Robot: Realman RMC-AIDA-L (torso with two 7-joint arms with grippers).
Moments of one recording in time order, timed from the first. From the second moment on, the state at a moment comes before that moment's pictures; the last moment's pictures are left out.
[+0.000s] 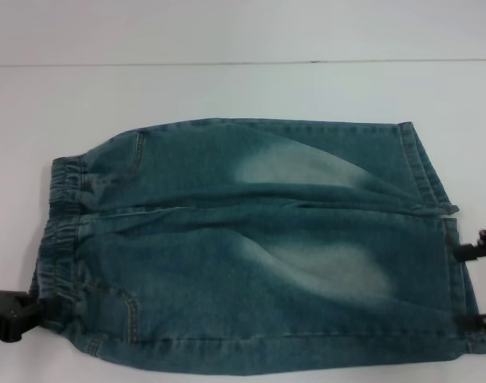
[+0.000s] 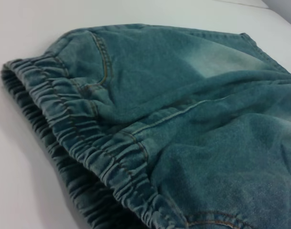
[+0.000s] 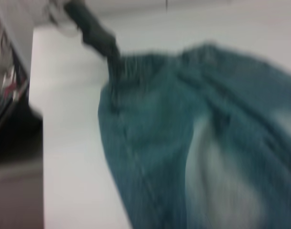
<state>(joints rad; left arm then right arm) -0.28 -2.16 0.46 1.06 2.43 1.68 -1.73 0.34 2.08 -0.62 -1.21 -2.31 -1.97 1.34</state>
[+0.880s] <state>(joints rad) -0.28 -2.16 0.46 1.04 2.43 1.65 -1.72 0.49 2.08 -0.93 -1.27 -2.80 -1.99 1.65</state>
